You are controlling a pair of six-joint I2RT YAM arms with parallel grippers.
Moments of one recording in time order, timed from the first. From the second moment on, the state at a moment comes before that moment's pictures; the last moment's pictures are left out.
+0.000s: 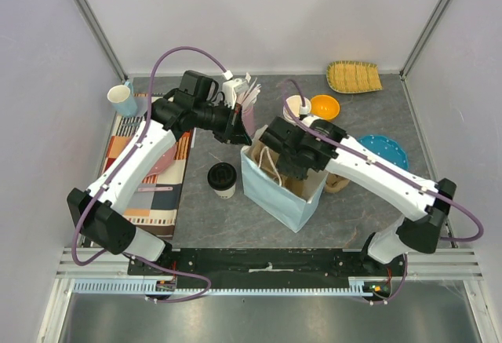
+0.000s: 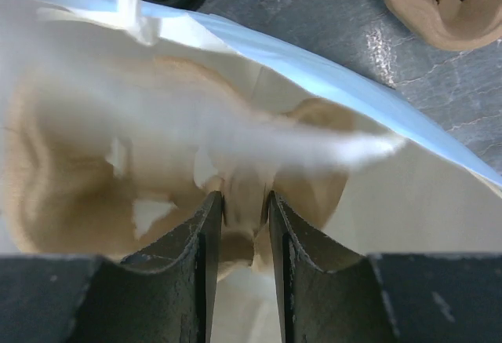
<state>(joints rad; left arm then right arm) -0.49 1.47 1.52 -0.83 0.68 -0.07 0.98 1.52 1.64 -1.34 0.40 1.32</state>
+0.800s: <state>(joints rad) -0.49 1.44 1.46 -0.77 0.71 -0.10 0.98 1.64 1.48 -1.24 0.41 1.28</state>
